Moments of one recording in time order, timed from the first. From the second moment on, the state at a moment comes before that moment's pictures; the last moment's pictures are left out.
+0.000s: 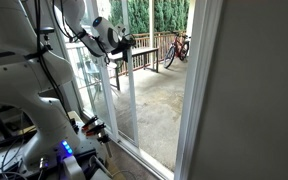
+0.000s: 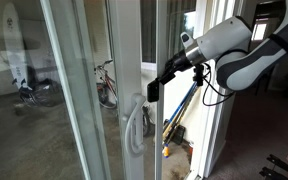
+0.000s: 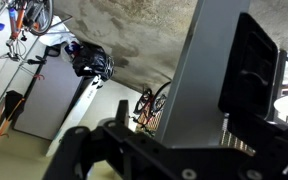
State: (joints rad) arm -1.42 -0.23 1.77 -2.39 -0.28 3.45 0.09
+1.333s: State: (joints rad) arm -1.52 -0.32 1.83 -2.36 -0.25 3.46 0.10
